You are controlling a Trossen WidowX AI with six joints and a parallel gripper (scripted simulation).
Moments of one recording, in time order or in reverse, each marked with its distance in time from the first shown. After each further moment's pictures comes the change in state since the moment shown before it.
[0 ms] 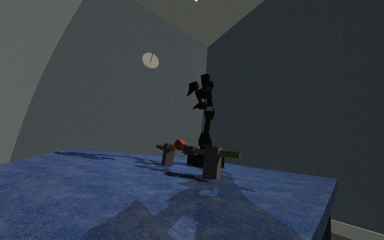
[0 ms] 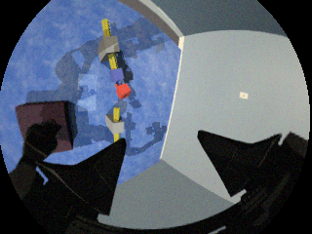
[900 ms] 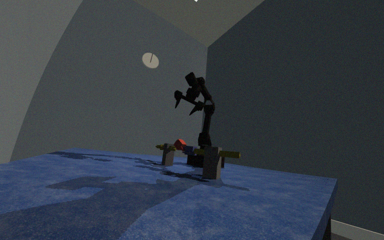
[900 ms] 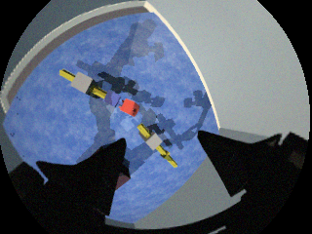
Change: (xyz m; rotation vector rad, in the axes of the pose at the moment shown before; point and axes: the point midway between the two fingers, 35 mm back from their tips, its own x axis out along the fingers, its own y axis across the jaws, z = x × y) arm 0.089 -0.001 0.004 0.762 0.120 0.306
